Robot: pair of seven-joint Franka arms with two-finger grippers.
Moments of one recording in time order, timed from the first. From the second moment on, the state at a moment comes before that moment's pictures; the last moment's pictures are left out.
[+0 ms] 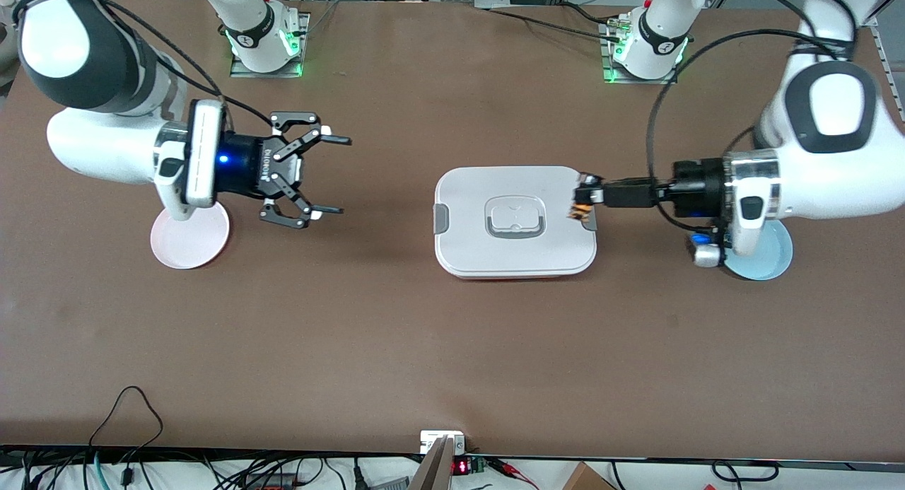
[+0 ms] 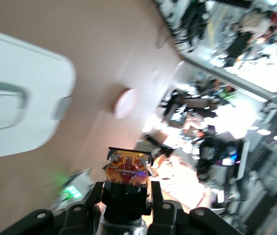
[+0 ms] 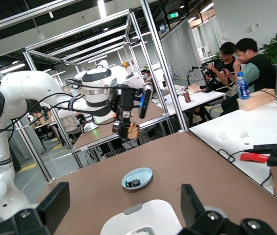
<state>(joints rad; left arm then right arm) 0.43 0.31 -0.60 -1.64 -0.98 1.75 -0.27 0.09 0.17 0.16 -1.82 1.56 1.94 -1.62</state>
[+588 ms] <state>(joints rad) 0.59 0.26 -0.61 -1.67 -0.15 1.47 -0.02 -0.07 0.16 0.12 -1.86 1.39 1.72 -1.40</state>
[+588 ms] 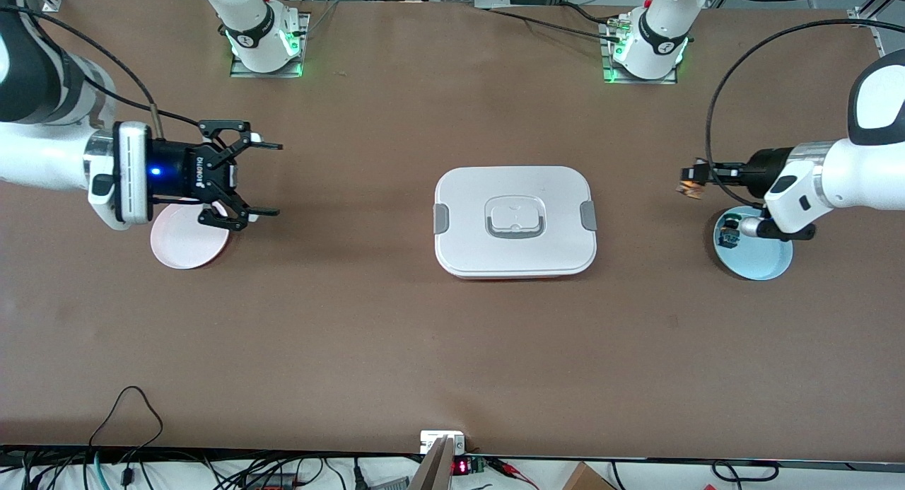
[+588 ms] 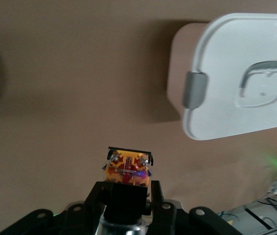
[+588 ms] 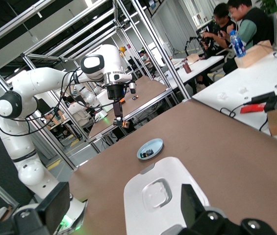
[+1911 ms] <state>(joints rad) 0.85 0.61 -0.60 -1.89 0.65 2.07 0.08 -0.05 0.14 0.05 -1.75 0.70 1.55 -0.38</state>
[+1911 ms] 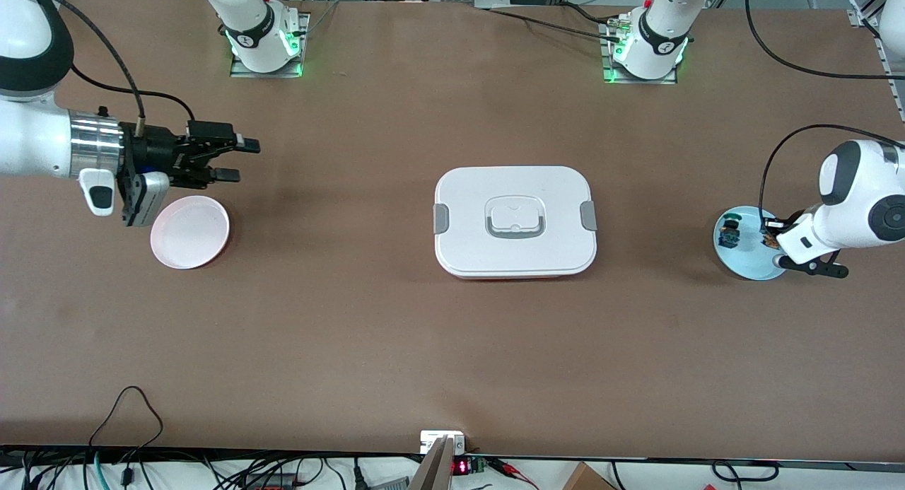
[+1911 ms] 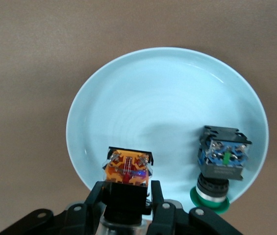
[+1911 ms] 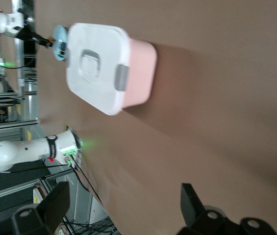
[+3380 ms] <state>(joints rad) 0.86 0.60 -0.76 -1.73 0.69 1.90 0.09 -0.02 0.14 0.00 -1.60 -0.04 1.52 -0.04</state>
